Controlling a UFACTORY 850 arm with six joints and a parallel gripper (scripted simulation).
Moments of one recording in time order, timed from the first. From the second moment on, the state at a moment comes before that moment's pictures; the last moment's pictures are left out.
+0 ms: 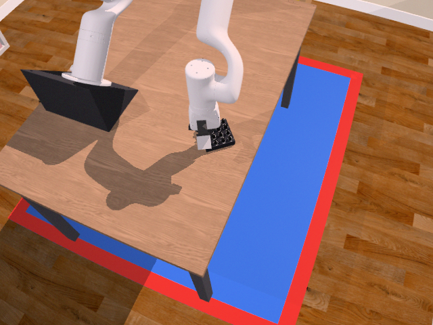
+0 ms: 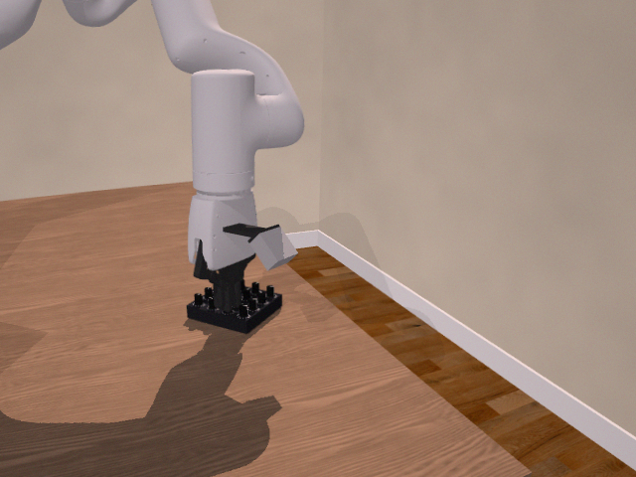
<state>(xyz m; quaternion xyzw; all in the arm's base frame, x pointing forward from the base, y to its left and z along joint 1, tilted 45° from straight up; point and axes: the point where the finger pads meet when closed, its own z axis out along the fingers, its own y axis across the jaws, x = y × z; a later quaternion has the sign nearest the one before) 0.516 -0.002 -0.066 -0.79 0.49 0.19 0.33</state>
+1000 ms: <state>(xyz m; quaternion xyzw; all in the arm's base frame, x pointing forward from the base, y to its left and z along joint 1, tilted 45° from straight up) 0.516 -0.002 -0.065 -0.79 0.49 0.19 0.33</state>
